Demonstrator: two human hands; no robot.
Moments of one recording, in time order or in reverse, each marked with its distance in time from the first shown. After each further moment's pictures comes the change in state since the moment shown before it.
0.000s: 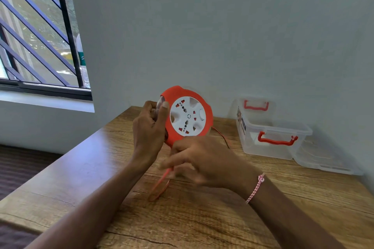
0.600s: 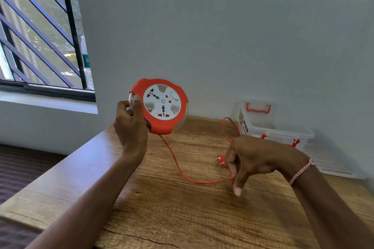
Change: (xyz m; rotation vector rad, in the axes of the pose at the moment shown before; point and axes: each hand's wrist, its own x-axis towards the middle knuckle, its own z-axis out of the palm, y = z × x) left_hand 0.023 -0.012 -0.024 -0.084 0.333 -0.120; right_hand -0.047 0.058 -0.042 0.289 -0.563 0.520
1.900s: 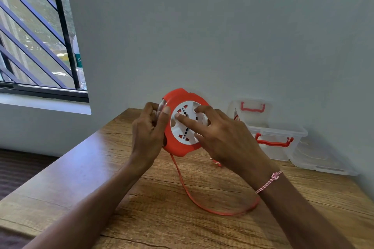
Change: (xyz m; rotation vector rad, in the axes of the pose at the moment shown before) left_hand -0.035 0.015 0.012 -0.045 -0.437 0.184; right_hand 0.033 -0.030 0.024 -0.753 1.046 -0.094
